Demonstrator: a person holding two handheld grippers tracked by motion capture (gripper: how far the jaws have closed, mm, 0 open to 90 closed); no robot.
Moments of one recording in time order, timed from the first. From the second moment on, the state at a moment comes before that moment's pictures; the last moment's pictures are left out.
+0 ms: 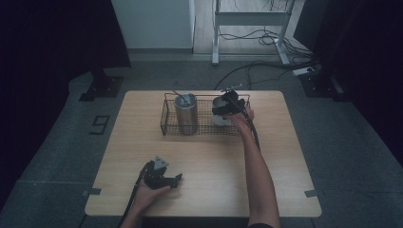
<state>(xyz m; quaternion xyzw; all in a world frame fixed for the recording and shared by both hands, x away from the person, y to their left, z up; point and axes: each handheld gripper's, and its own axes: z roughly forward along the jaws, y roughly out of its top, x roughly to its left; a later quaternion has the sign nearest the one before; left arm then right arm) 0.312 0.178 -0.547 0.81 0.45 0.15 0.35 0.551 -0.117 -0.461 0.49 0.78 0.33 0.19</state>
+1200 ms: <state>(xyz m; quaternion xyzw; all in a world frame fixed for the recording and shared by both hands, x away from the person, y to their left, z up) 0.311 0.176 -0.546 0.82 0.44 0.15 0.34 0.548 -0.121 -0.466 0.51 0.77 0.33 0.19</state>
